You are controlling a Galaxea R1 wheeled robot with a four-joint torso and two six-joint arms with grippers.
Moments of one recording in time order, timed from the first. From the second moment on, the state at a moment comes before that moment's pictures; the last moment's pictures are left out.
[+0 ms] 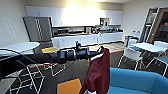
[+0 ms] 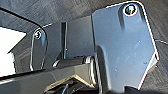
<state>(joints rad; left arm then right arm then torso) 0.00 2.46 -1.10 0.64 -0.07 -1.44 -1.56 3.08 -2.72 -0.17 0.11 0.18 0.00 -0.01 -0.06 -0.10</state>
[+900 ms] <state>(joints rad) 0.00 2.44 -1.10 0.64 -0.07 -1.44 -1.56 3.08 -2.72 -0.17 0.10 0.18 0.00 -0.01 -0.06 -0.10</state>
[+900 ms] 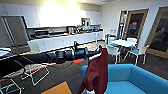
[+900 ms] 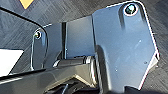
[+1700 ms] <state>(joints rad) 0.05 2.45 -1.09 0.65 -0.07 -1.44 -1.56 3.08 -2.72 -0.17 0.10 0.18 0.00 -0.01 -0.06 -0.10</state>
